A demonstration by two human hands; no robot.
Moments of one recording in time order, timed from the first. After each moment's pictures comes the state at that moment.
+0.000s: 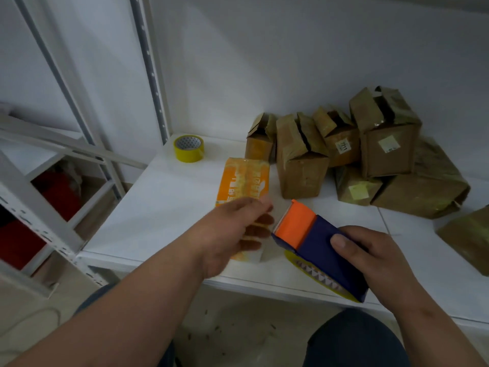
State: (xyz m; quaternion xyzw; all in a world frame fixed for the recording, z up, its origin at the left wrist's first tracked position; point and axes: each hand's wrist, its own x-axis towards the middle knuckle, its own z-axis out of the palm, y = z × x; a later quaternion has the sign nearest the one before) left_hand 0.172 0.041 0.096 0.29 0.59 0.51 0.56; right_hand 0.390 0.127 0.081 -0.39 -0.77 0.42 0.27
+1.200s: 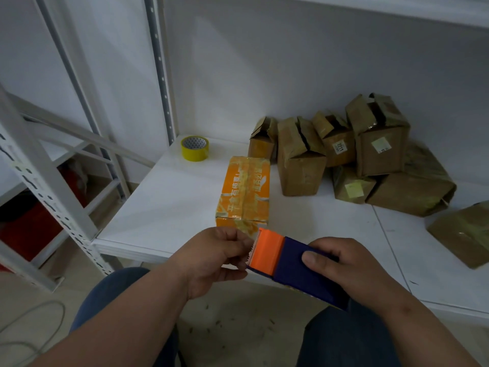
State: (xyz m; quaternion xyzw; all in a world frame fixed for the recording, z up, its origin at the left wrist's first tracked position) left_hand 0.165 -0.014 0.062 0.26 0.61 0.47 0.58; right_hand 0.383 0.088 0.081 -0.35 -0.81 0.44 0.15
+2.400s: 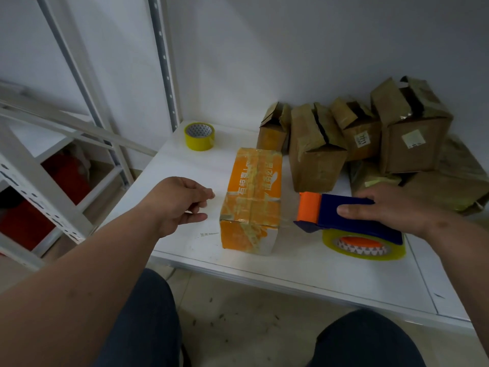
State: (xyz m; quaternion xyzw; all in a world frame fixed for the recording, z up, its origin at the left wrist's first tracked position) left_hand 0.063 0.041 0.058 0.19 0.73 0.50 0.42; right_hand 0.363 0.221 0.111 -0.44 -0.84 0.33 -0.01
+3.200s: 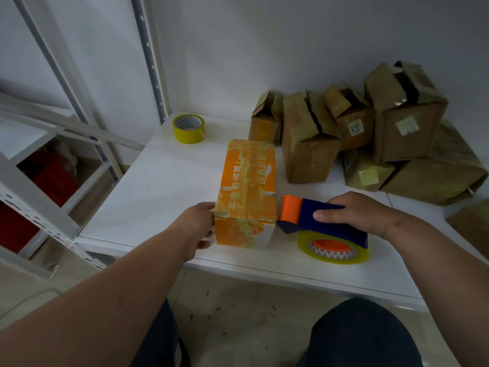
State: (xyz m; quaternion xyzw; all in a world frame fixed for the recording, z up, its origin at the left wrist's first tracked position) left_hand 0.110 0.056 0.014 0.16 0.77 0.41 0.46; right_hand 0.350 0.221 0.065 -0.46 -0.80 0.38 -0.05
